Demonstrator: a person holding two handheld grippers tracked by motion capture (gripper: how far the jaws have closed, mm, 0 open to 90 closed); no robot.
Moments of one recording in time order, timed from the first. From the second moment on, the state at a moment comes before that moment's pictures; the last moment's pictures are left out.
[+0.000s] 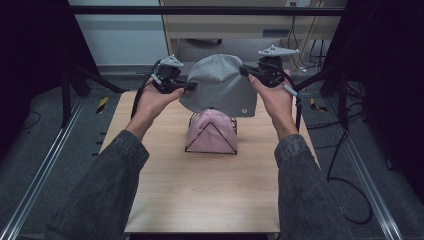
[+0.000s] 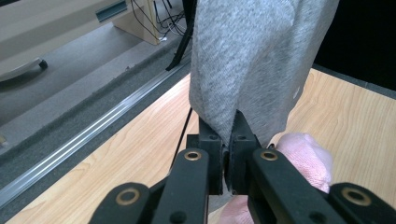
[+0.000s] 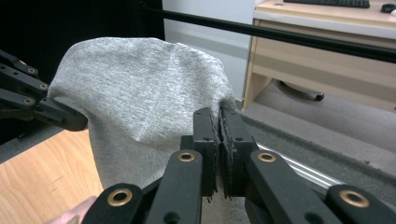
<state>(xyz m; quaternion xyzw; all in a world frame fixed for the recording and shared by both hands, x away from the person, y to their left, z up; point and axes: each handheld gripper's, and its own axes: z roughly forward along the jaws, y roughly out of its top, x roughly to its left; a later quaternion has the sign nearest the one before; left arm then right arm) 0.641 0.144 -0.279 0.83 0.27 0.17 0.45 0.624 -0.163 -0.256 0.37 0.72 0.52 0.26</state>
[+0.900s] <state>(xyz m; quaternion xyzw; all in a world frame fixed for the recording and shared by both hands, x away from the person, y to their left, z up) 0.636 0.145 -0.312 0.83 0.29 0.16 0.45 0.621 -0.157 -0.294 0.38 0.74 0.51 0.23</state>
